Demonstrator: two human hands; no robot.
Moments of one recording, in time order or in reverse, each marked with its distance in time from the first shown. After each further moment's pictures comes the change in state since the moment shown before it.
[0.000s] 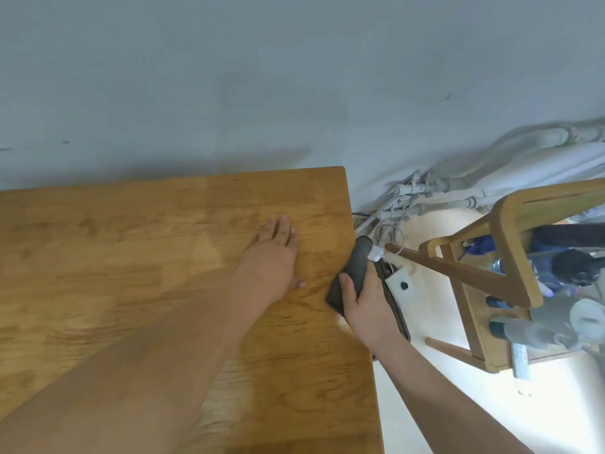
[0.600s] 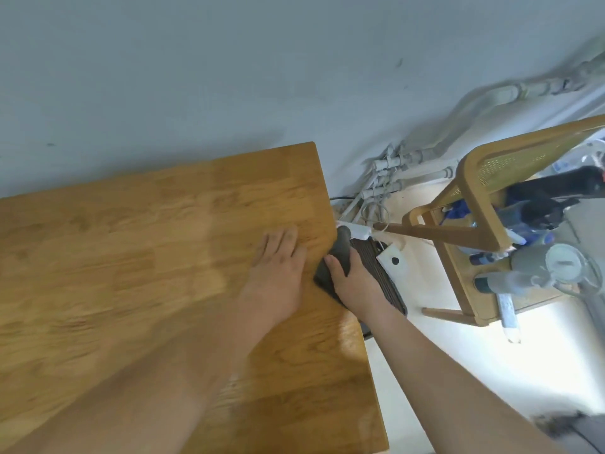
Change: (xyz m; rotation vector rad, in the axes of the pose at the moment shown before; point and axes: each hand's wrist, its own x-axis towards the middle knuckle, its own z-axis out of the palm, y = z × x) left_hand -0.070 0.057 0.052 -0.046 0.302 0.172; right_hand -0.035 0.028 -0.001 0.054 -0.066 0.142
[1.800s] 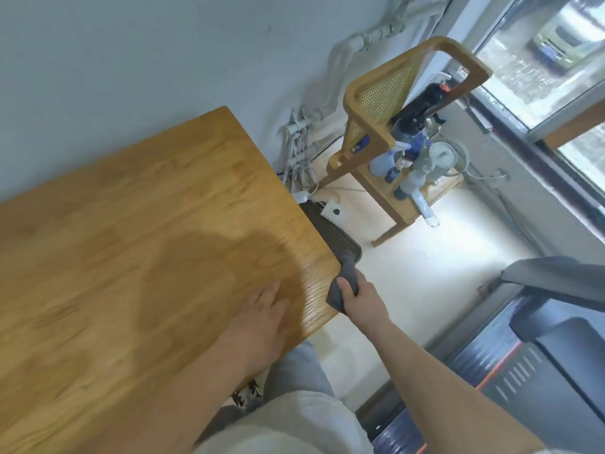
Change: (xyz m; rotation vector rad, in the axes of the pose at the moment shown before) left_hand -0.217 0.014 0.084 -0.009 -0.316 0.312; right_hand -0.208 0.171 0.090 0.140 0.351 0.186
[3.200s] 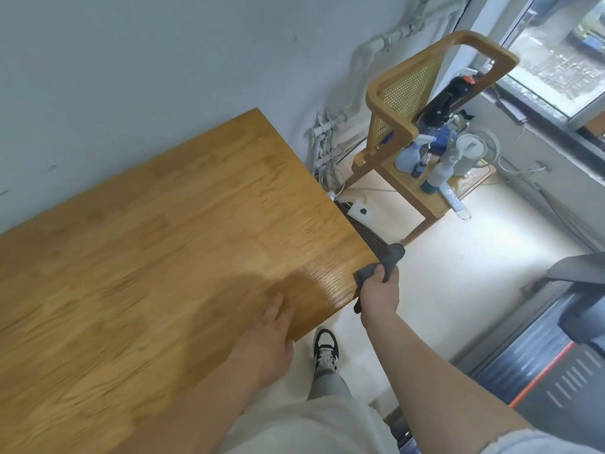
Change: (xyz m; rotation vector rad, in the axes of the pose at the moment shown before) left_hand -0.070 -0.016 0.045 -0.062 -0.039 -0.150; right_hand -0.036 -0.026 0.052 0.701 0.364 0.416
